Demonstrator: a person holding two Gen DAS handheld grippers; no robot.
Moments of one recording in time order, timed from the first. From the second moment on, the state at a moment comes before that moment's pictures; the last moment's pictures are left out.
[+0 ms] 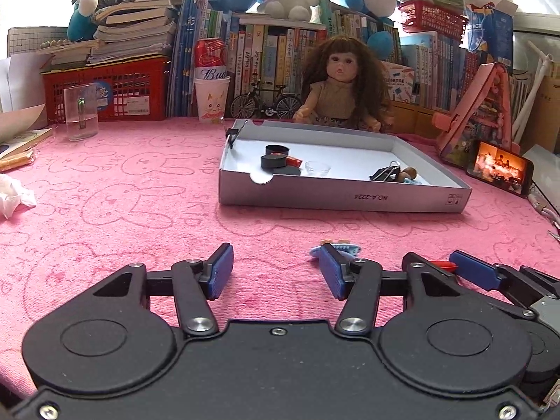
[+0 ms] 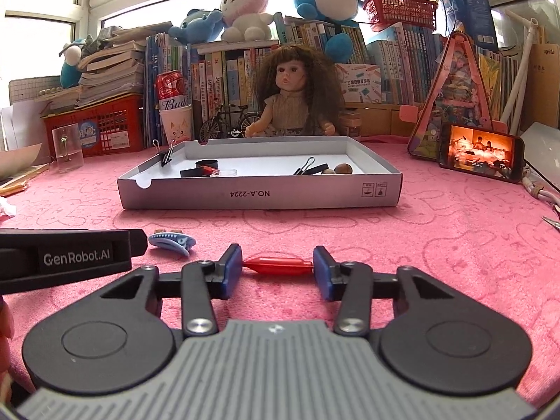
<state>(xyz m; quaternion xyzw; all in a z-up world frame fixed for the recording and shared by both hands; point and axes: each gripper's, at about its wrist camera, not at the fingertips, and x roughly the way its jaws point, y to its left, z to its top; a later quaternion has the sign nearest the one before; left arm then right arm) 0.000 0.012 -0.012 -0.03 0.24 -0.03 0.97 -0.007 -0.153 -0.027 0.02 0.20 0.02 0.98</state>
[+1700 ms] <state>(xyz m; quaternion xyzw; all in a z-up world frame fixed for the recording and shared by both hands) 0.031 -0.015 0.000 -0.02 0.25 -0.04 0.97 0.013 -0.173 -0.004 0.03 0.18 0.02 0.98</state>
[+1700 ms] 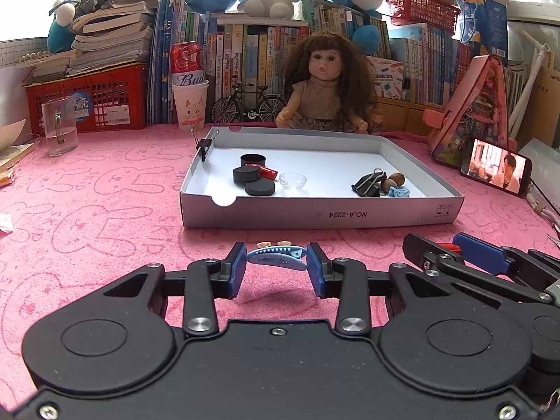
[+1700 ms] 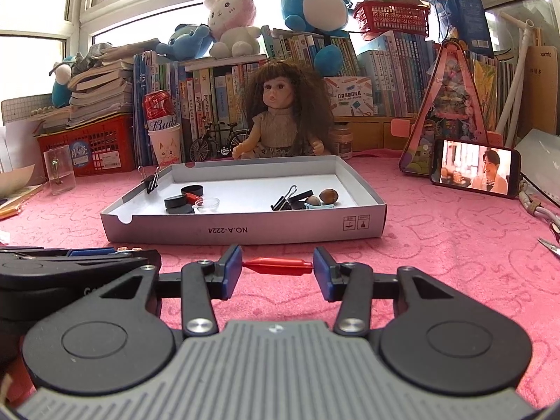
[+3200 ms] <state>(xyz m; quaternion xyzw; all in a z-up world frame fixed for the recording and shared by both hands) 0.235 -0.019 0.020 -0.03 0.26 -0.04 0.96 0.196 -0.214 0.007 0.08 0.22 0.05 0.97</state>
